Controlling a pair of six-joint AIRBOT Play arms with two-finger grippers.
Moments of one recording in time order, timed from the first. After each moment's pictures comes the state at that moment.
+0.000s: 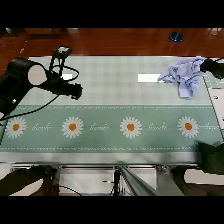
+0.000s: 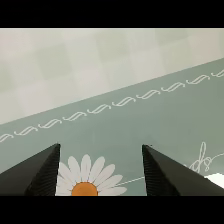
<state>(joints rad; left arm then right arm) -0.39 -1.20 1.19 1.56 -1.16 -1.67 -0.39 -1.50 1.30 -1.26 0.58 1.42</state>
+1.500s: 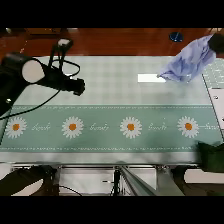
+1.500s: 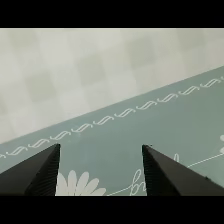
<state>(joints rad) -0.43 -1.17 1.28 1.53 -1.17 -1.67 -0.38 -1.48 1.54 -0.81 0.62 1.19</state>
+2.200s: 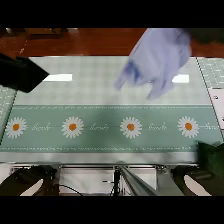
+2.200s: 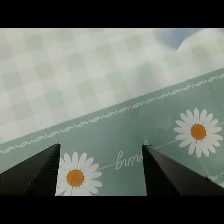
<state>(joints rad) -0.43 -0.86 1.57 1.53 -1.52 -1.67 0.10 -1.00 1.55 -0.84 1.20 1.32</state>
